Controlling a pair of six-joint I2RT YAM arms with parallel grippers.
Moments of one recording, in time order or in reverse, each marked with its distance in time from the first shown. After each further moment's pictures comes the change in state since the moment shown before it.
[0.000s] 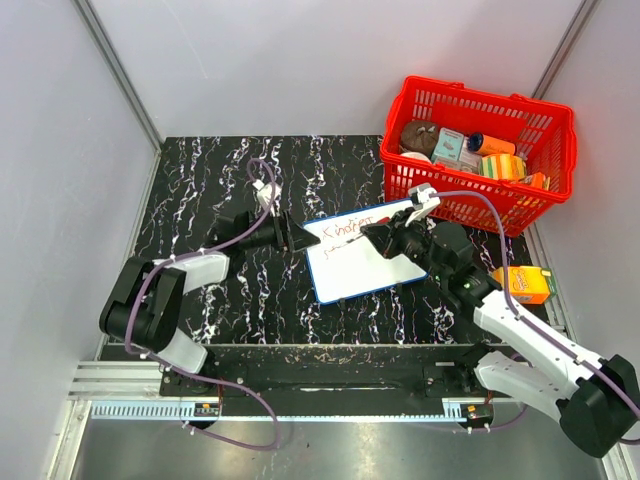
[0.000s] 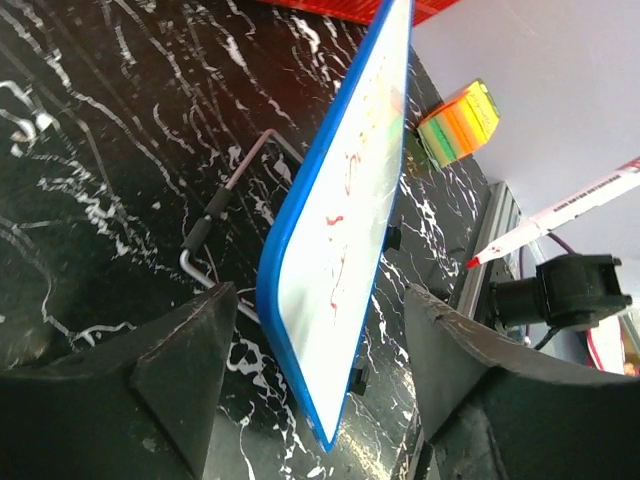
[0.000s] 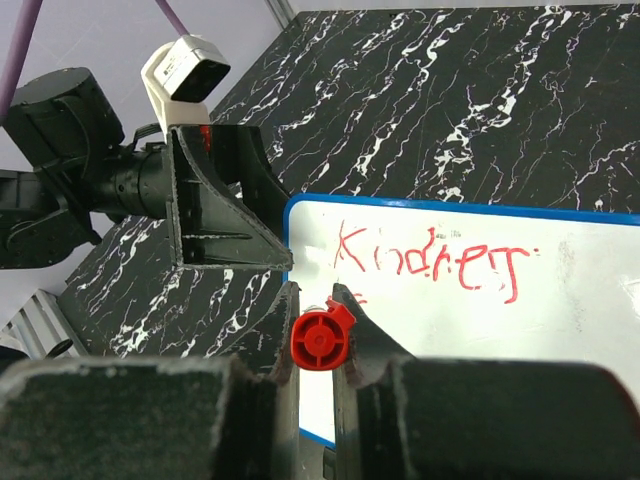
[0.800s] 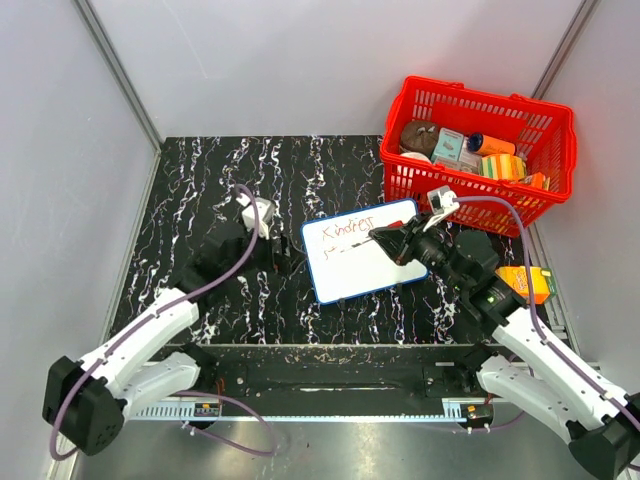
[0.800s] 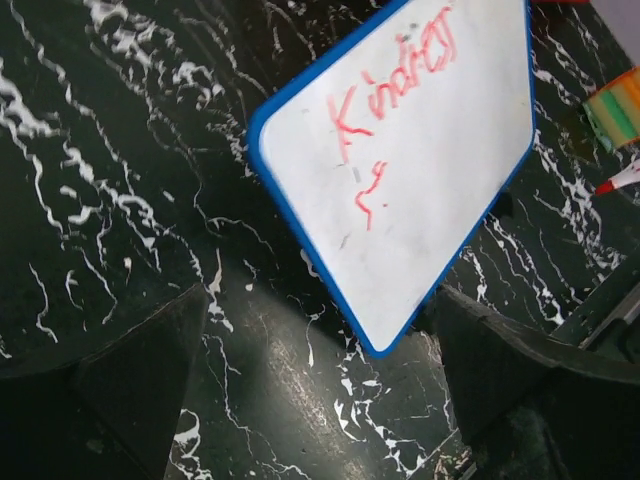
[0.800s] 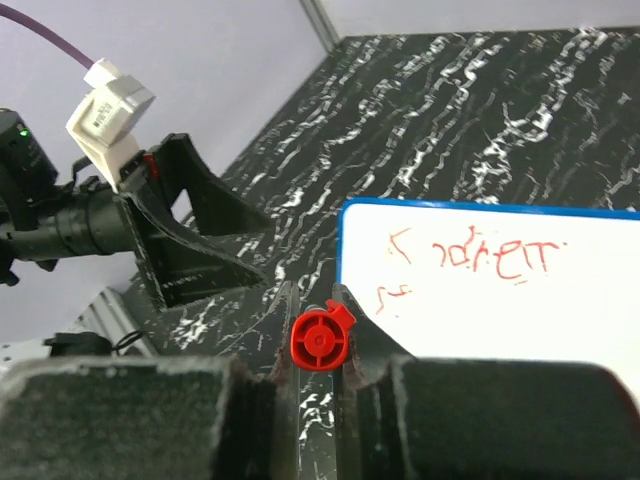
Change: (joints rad) left arm -0.277 -0.576 0.027 -0.683 -0.628 0.341; right arm 0.000 -0.190 0.047 -0.150 -0.062 0.066
